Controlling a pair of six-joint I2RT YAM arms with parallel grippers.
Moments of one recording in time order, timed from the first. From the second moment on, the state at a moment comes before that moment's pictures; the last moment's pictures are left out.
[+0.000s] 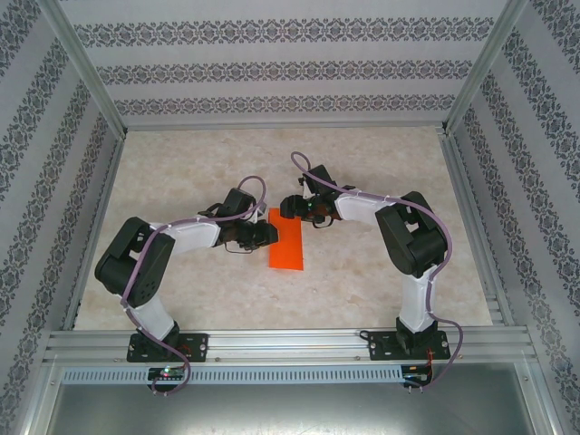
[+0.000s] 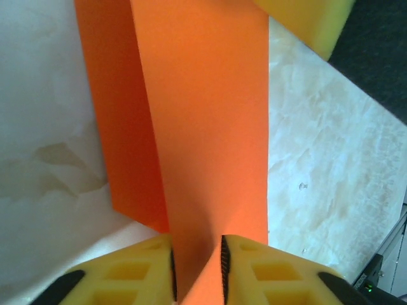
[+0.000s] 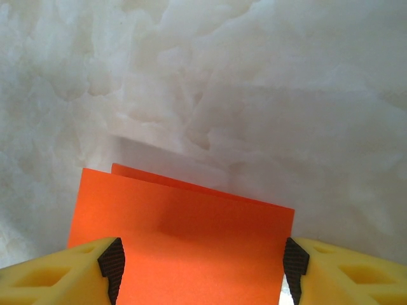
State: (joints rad) left arm -0.48 1.70 0.86 -0.13 0.50 -0.71; right arm 0.52 1.97 1.20 -0.19 -0.31 0.60
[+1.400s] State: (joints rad) left arm -0.48 1.68 0.86 -0.19 0.51 -0.85; right arm 1.20 1.62 0.54 0.42 0.40 -0.22
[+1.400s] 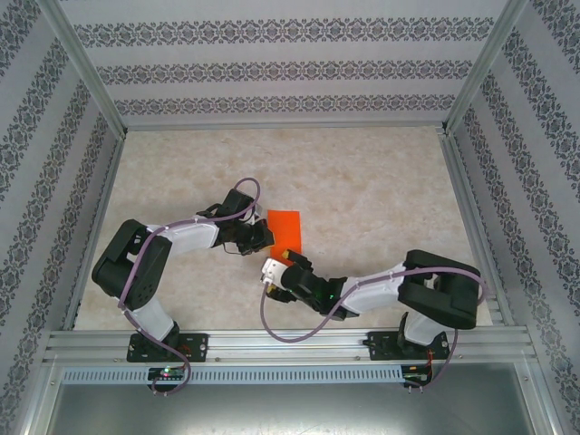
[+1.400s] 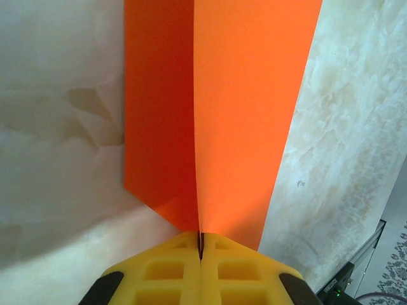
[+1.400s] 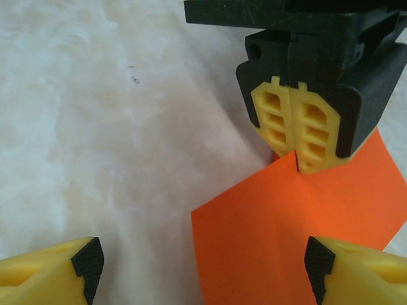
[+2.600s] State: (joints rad) left arm -0.48 1.60 0.94 -0.39 0.40 -0.70; right arm 1.15 1.60 0.59 0.31 0.34 -0.16
